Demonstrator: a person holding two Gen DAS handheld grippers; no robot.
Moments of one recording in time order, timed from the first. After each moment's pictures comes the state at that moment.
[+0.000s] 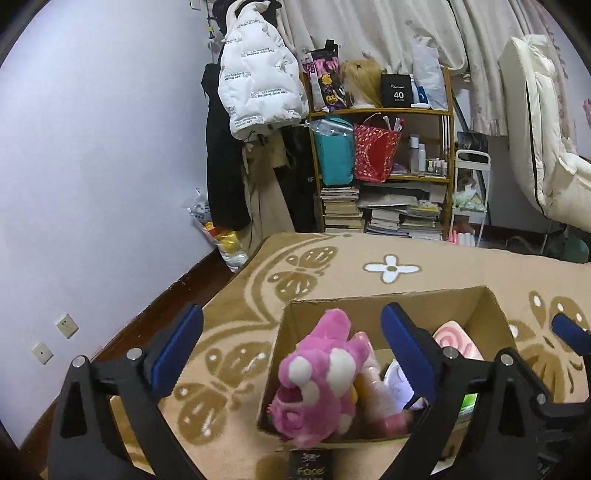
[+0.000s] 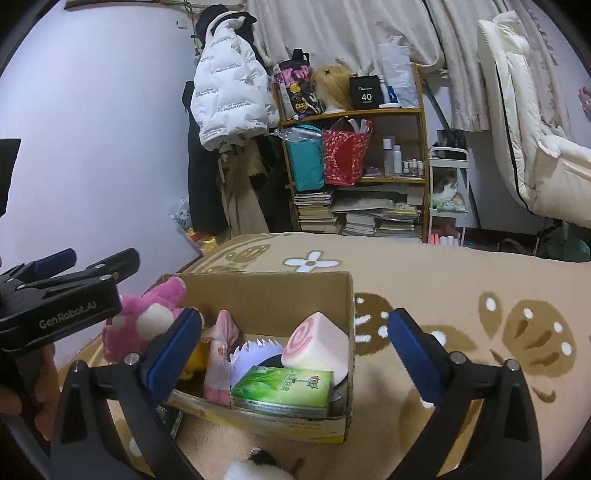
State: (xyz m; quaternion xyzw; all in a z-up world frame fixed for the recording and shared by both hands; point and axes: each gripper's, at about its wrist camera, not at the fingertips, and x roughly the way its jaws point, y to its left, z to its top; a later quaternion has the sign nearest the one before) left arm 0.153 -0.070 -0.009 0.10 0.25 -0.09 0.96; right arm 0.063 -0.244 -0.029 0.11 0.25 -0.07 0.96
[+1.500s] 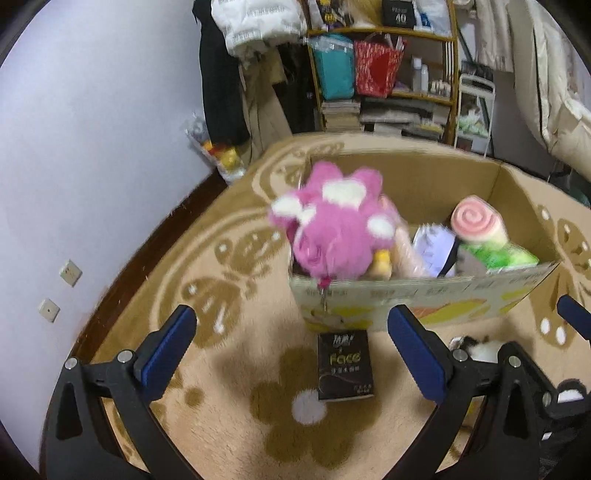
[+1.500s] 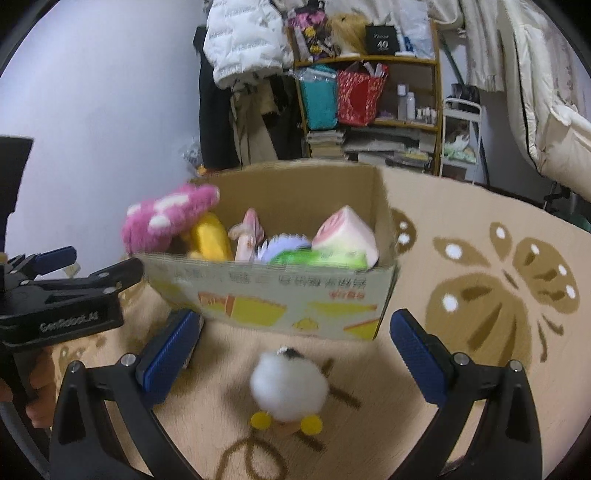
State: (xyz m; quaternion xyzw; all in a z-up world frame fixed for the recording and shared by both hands) left arm 0.126 -0.030 -0.080 0.13 0.40 -0.08 0.90; right arm 0.028 -0.201 -0.071 0.10 0.36 -0.04 0.93
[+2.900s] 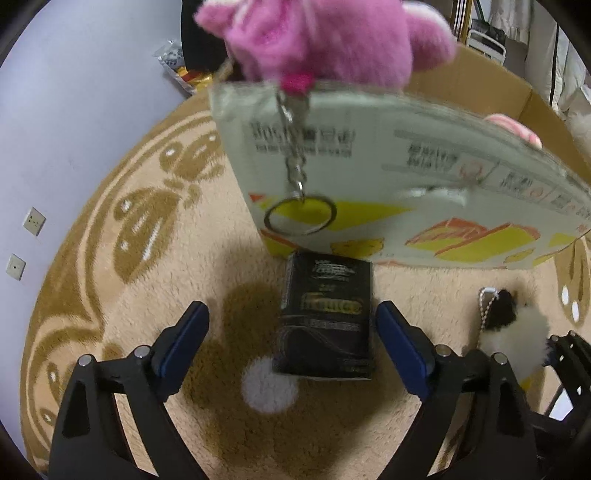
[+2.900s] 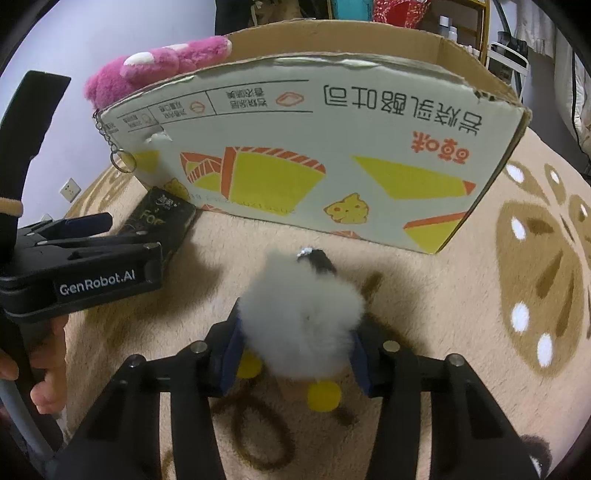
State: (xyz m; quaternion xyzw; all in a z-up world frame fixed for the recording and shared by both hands) left arm 0.150 -0.030 -0.173 0.10 0.52 -0.10 0.84; right arm 0.050 -0.176 -0.153 0.08 0.51 0.02 0.86
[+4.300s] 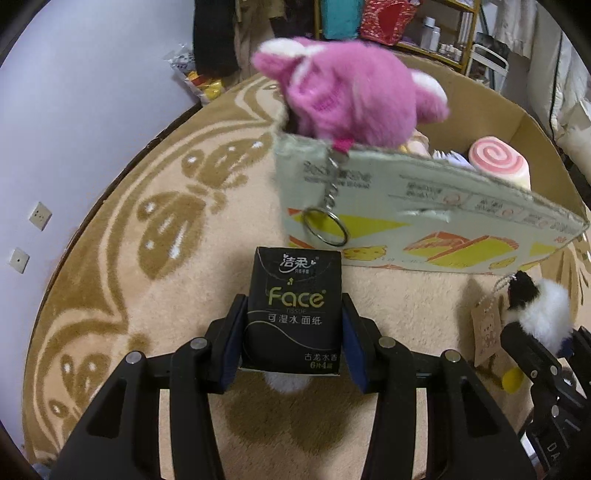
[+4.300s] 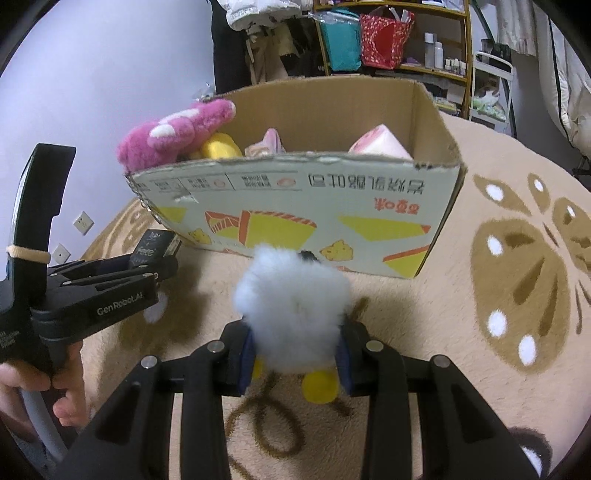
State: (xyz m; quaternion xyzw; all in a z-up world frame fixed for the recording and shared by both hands) left arm 0.141 -0.013 -0.142 0.08 0.51 -0.09 0.85; right arm 0.027 -0.202 -0.102 0.12 0.45 0.01 0.88
